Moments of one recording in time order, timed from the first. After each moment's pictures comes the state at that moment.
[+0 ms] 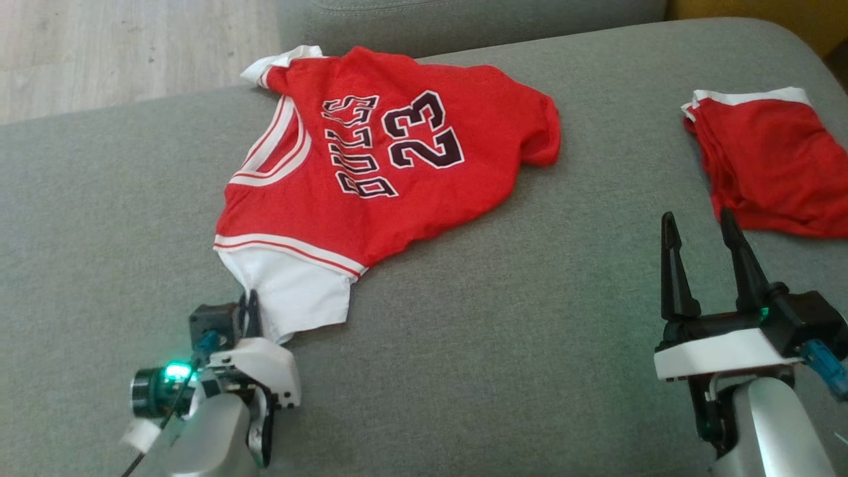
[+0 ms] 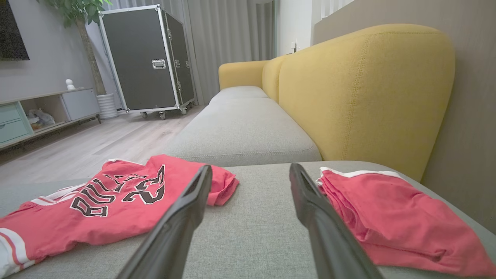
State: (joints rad) left arm -0.43 0.06 -0.26 0.91 -0.27 0.13 -0.12; right arm -0.11 -0.05 -0.01 0.19 0.09 0.13 -0.26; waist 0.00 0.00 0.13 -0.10
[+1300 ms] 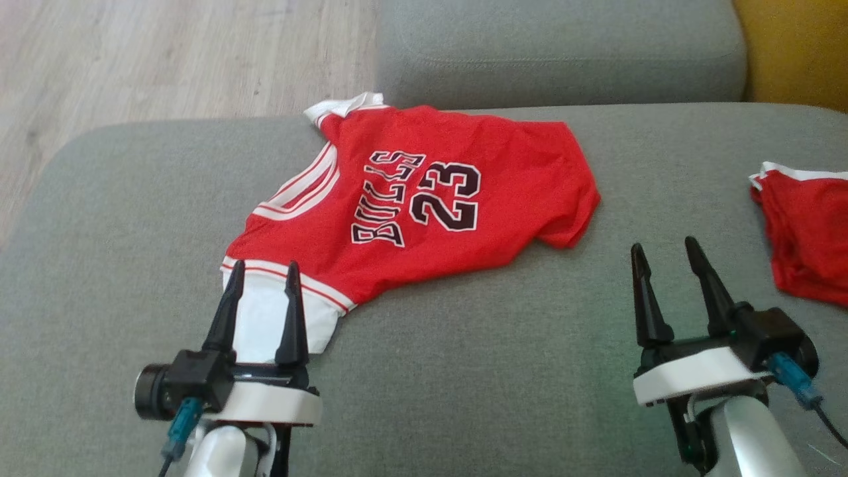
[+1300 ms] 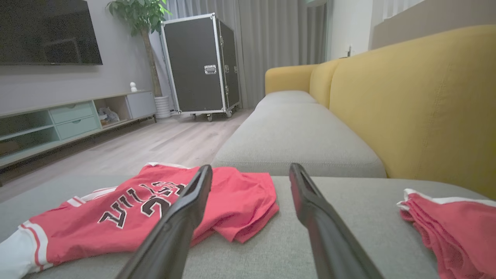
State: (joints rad) left arm -0.11 0.06 -0.21 0.24 -0.21 0.02 -0.25; right arm -0.09 -0.05 0.05 0.25 0.10 0.13 -0.26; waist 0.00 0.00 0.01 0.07
